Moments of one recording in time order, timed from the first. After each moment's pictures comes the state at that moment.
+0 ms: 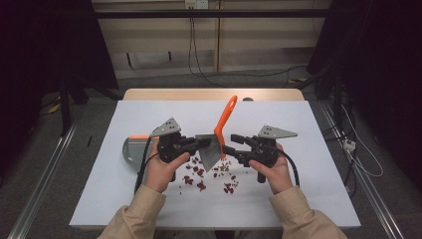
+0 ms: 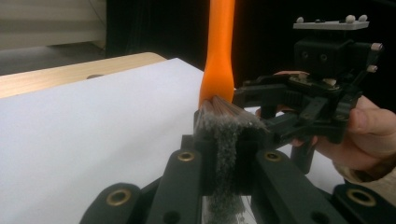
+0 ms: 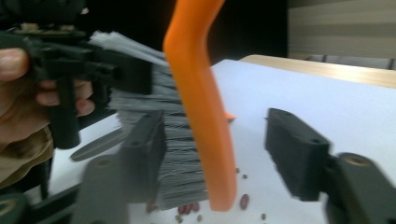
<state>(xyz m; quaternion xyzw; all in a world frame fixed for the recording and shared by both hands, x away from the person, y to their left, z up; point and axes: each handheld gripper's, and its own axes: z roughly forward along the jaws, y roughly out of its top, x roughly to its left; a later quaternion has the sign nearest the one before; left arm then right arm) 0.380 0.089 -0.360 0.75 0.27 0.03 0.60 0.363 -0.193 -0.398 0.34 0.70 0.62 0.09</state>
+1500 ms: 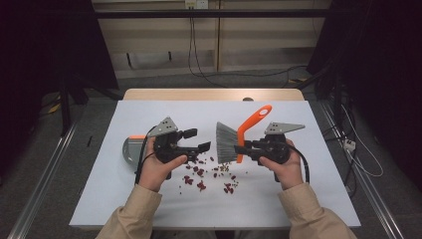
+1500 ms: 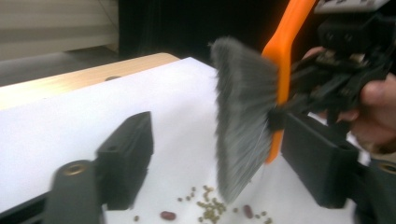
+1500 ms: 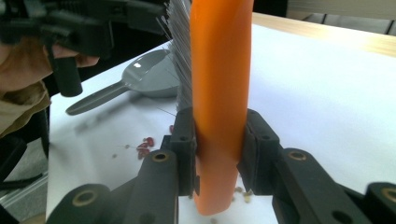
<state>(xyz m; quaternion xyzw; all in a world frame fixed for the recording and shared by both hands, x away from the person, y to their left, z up) 0.386 0.099 -0.363 0.76 0.27 0.06 0.59 0.363 -0.220 -0.381 0.34 0.76 0.54 0.07</state>
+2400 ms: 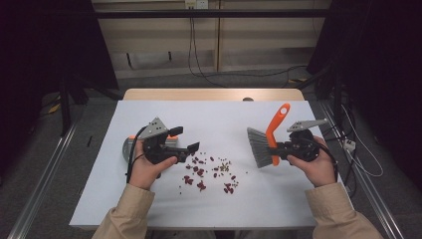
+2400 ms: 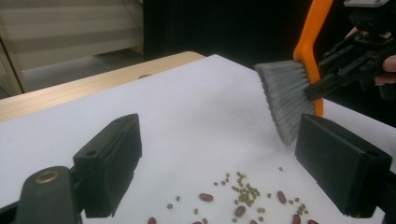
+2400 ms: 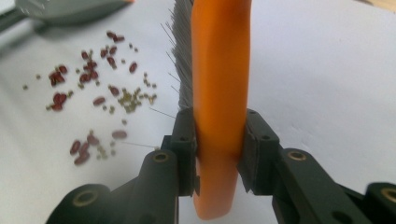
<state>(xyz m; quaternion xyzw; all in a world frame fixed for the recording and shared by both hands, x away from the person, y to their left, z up) 0.387 0.125 -0.365 0.76 0.28 0.11 0.58 0.358 -0.287 -0.371 0.43 0.81 0.38 0.11</state>
